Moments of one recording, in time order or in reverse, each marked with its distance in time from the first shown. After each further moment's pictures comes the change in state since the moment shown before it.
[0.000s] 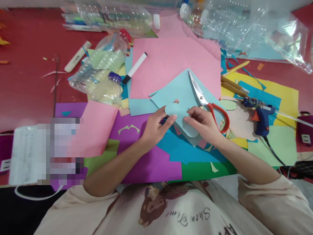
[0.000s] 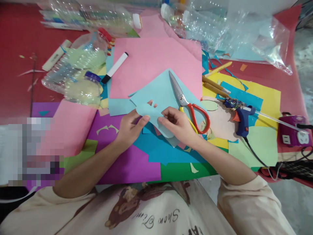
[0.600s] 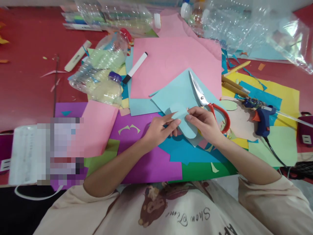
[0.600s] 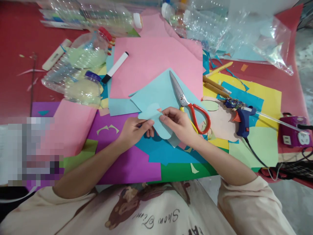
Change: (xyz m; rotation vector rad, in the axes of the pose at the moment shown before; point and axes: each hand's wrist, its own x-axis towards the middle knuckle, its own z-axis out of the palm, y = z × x) left_hand -0.001 0.006 0.000 -0.135 -0.228 -0.112; right_hand -0.001 0.003 0.000 0.153 -0.008 0.081
